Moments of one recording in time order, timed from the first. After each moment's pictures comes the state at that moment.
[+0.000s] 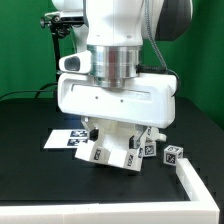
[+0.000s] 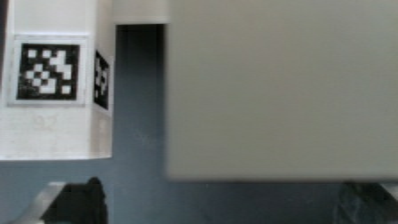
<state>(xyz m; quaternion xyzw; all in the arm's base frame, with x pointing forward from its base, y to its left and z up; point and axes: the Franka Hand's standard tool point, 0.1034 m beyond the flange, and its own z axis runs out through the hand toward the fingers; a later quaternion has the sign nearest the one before) 0.556 0.016 0.079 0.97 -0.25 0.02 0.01</state>
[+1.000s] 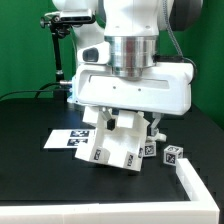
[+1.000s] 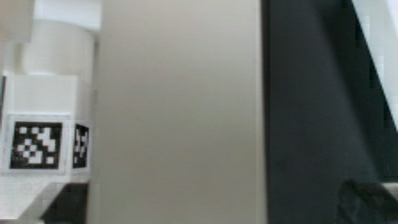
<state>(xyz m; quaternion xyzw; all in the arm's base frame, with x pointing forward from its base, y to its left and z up) 0.535 0.049 0.091 0.97 -0.24 0.01 0.00</state>
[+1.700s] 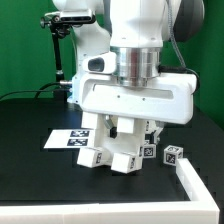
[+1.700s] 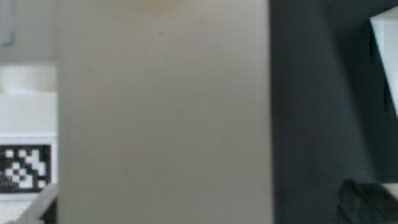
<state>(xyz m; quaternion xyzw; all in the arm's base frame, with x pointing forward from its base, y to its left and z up) 0.531 0.051 0.067 0.98 -0.21 0.02 0.01</state>
